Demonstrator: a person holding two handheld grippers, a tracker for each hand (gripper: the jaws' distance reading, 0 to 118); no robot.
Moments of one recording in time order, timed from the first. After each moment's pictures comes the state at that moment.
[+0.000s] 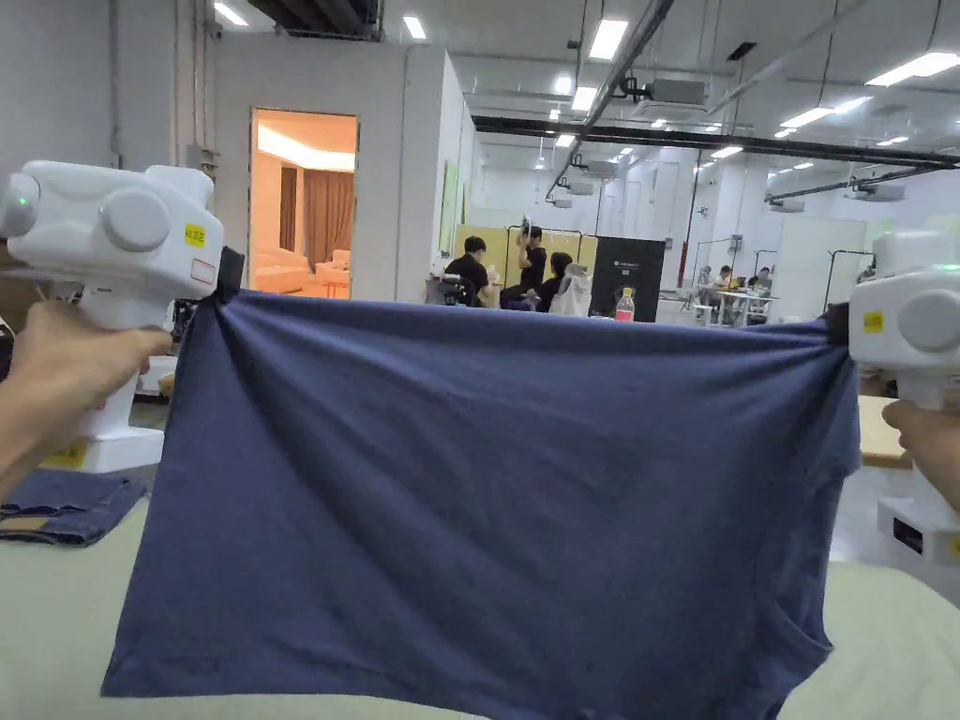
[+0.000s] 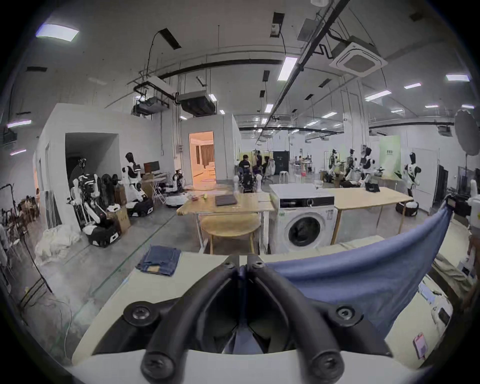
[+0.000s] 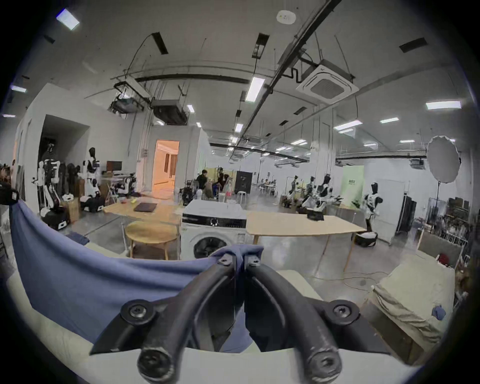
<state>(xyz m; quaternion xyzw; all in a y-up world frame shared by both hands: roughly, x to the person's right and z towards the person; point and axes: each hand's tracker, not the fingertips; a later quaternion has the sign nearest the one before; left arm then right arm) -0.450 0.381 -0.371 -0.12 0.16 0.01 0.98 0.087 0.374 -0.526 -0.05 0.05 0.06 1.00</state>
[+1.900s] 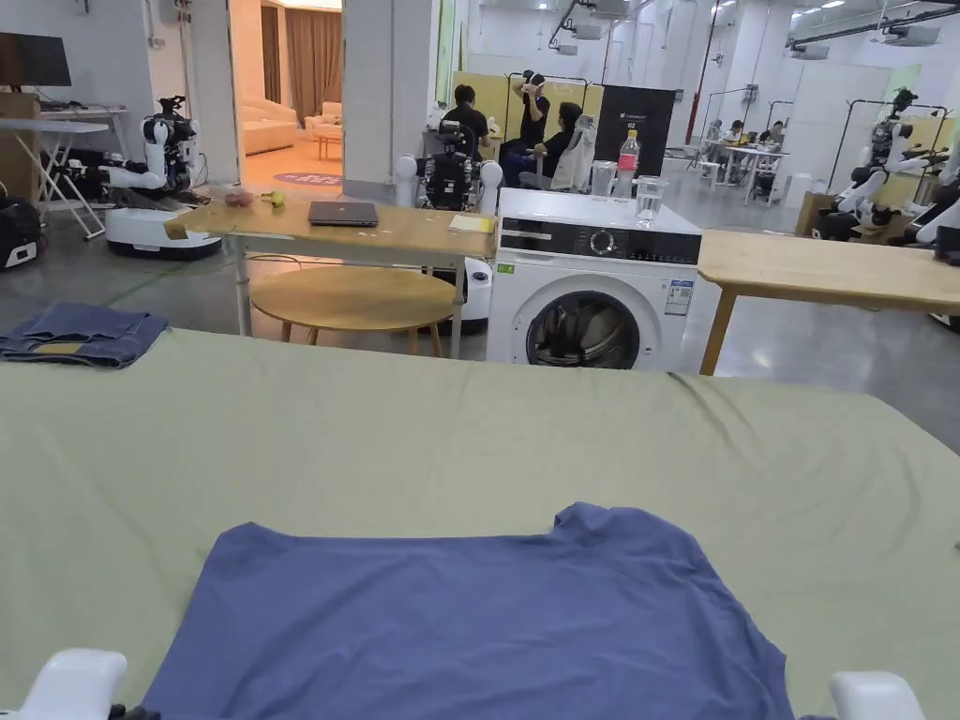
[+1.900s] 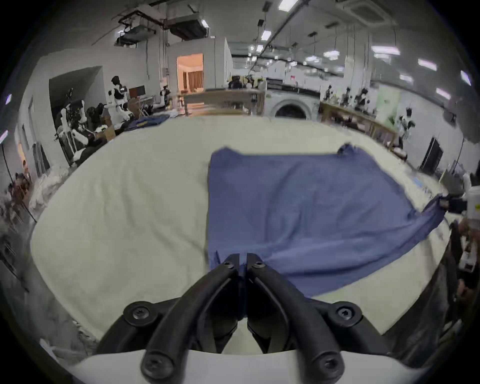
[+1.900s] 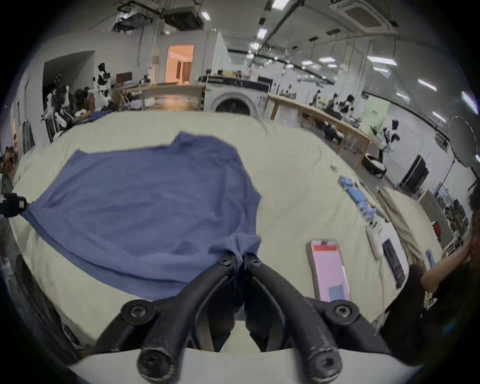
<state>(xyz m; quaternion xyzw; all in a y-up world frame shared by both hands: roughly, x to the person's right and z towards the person) -0.373 -0.054 -0.097 -0.37 0.13 0.04 0.92 0.139 -0.020 -0.256 -0.37 0.06 0.13 0.92</state>
